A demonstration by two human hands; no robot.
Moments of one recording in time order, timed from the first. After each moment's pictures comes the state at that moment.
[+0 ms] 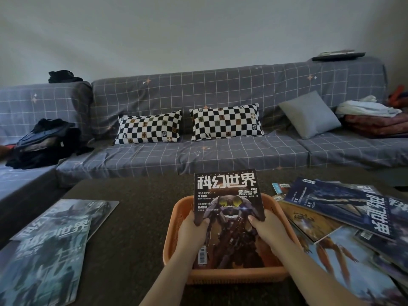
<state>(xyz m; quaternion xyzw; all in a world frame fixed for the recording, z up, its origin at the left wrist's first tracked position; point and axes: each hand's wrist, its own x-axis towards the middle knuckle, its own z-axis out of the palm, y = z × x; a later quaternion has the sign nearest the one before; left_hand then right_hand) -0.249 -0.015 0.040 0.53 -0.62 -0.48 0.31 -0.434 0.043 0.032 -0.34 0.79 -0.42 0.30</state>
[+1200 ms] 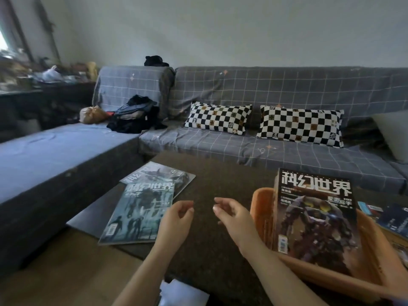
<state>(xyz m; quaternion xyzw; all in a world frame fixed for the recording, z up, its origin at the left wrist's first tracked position) -0.019 0.002 0.044 0.61 -0.58 -0.32 0.42 -0.182 0.014 0.056 -0.54 0.57 -0.47 0.41</state>
